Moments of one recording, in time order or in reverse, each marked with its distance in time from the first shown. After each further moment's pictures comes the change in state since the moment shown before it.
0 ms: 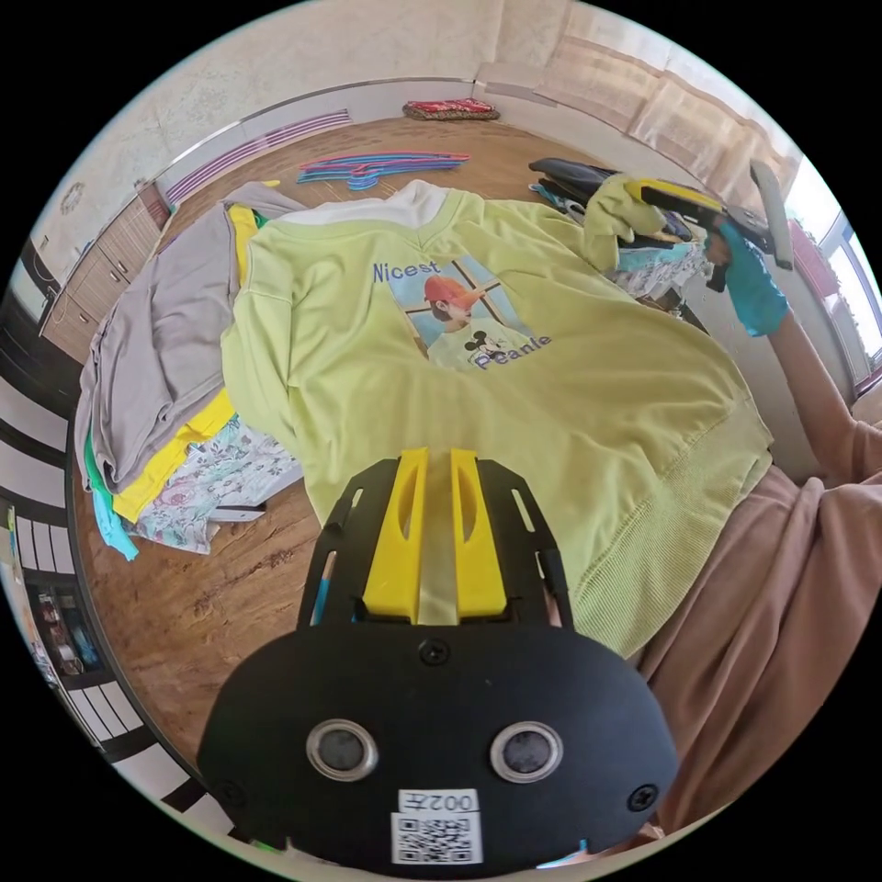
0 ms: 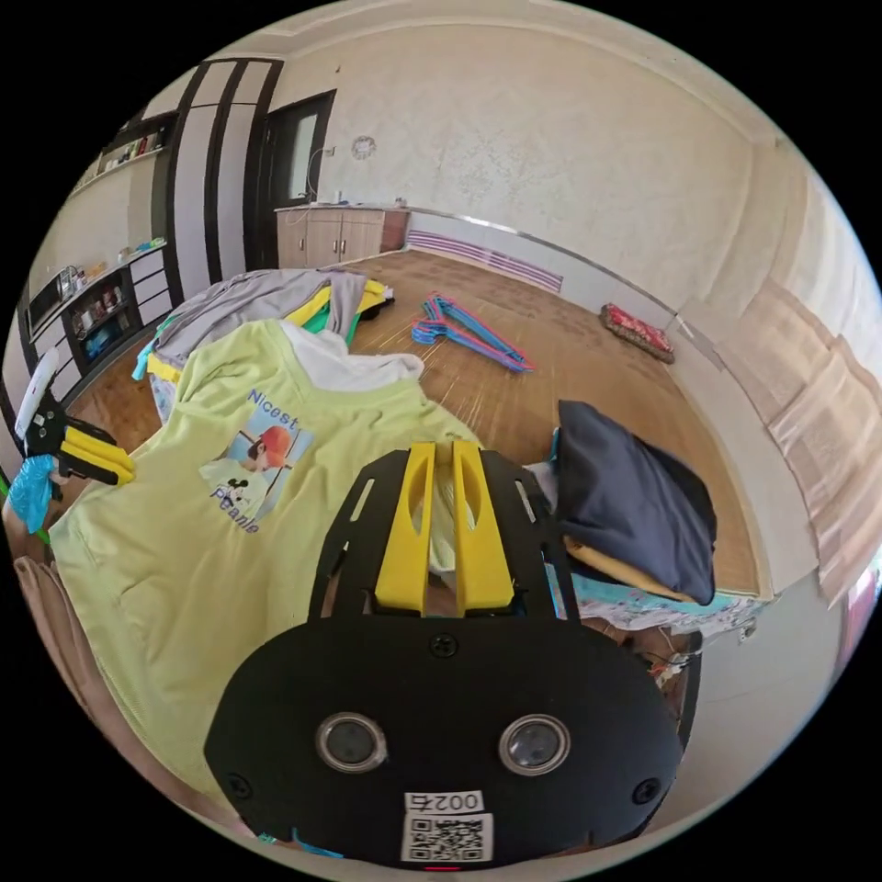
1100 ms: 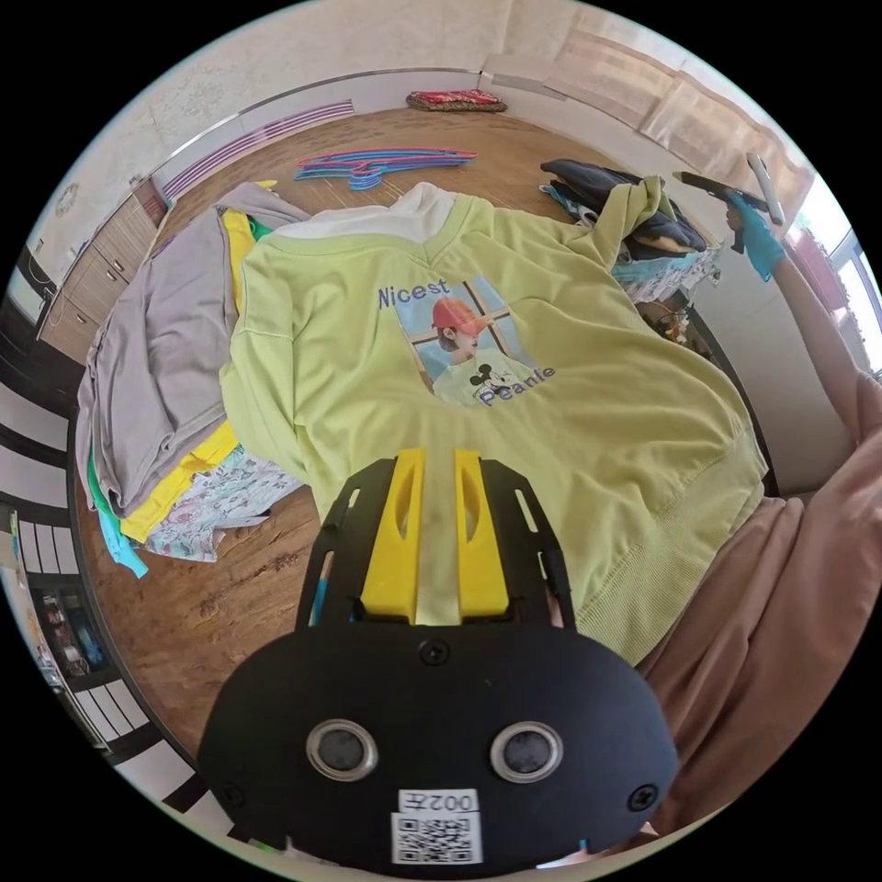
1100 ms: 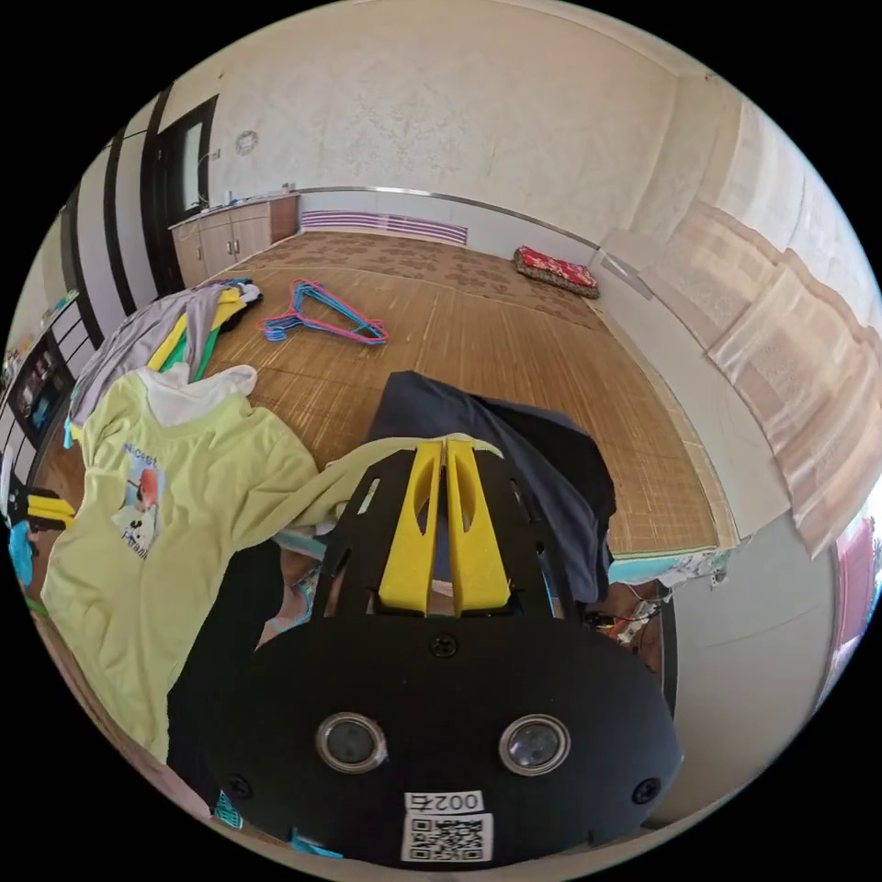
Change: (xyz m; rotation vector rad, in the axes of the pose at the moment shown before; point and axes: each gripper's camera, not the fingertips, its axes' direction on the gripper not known) left arm -0.015 -0.035 0.001 -0.032 0.009 -0.012; right arm 0.164 0.032 0.014 -0.141 -0.004 0.115
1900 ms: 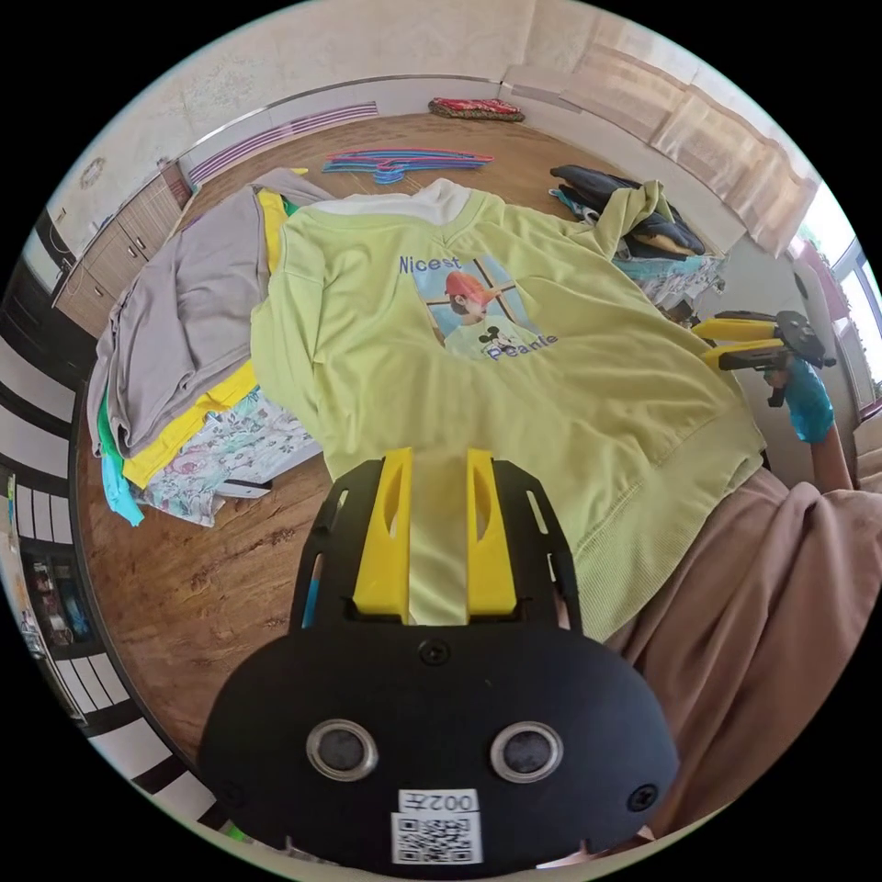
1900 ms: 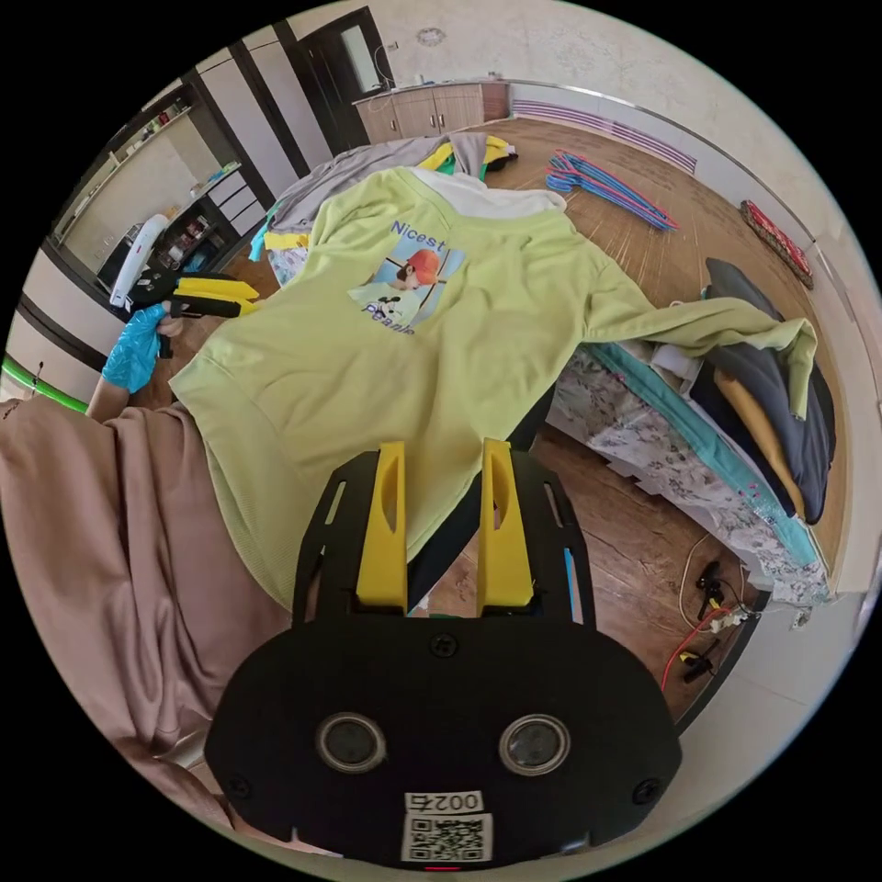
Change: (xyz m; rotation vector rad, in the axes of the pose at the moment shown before) left arm 0.001 0.070 -0.008 -0.007 -0.030 -0.052; right arm -0.190 0.138 -0.024 -0.367 -0.412 -0.210
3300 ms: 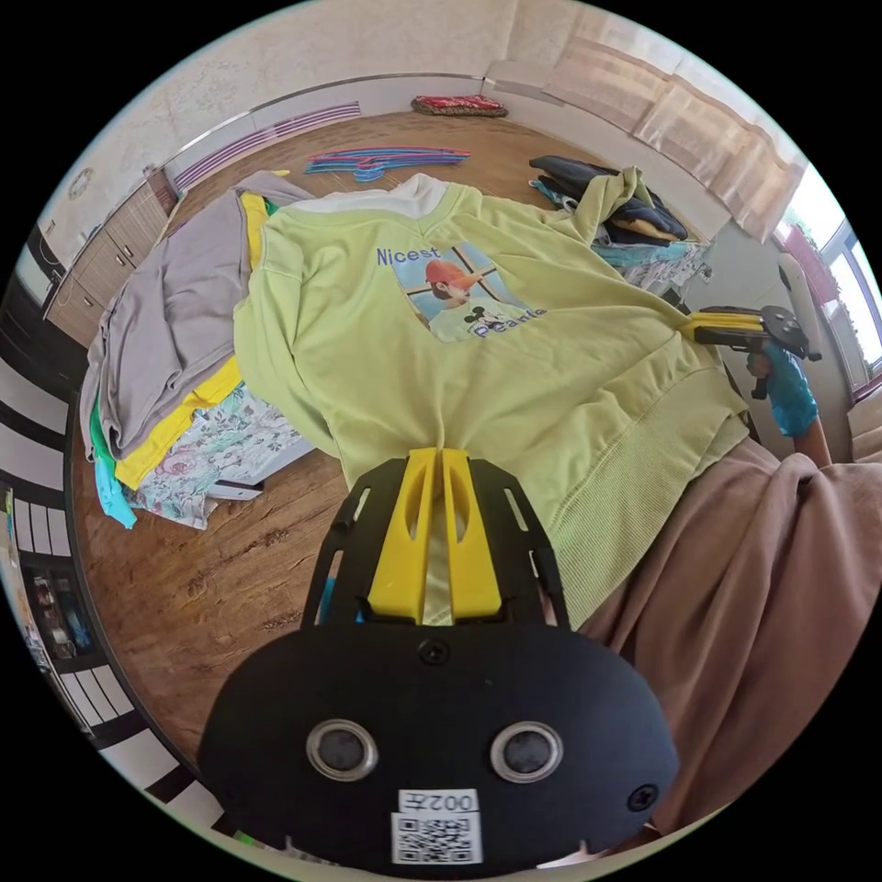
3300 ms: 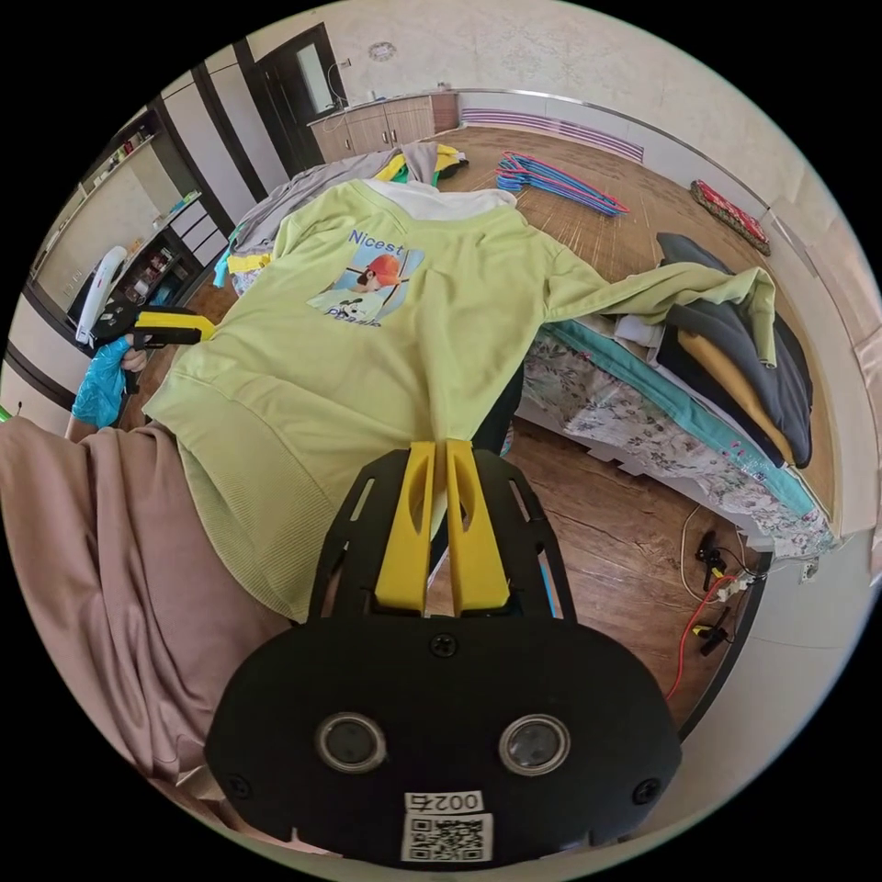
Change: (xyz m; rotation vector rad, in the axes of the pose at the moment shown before) left arm 0.018 0.012 -0.013 0.021 0.033 0.038; right arm -0.046 0.031 0.009 0.054 0.066 0.078
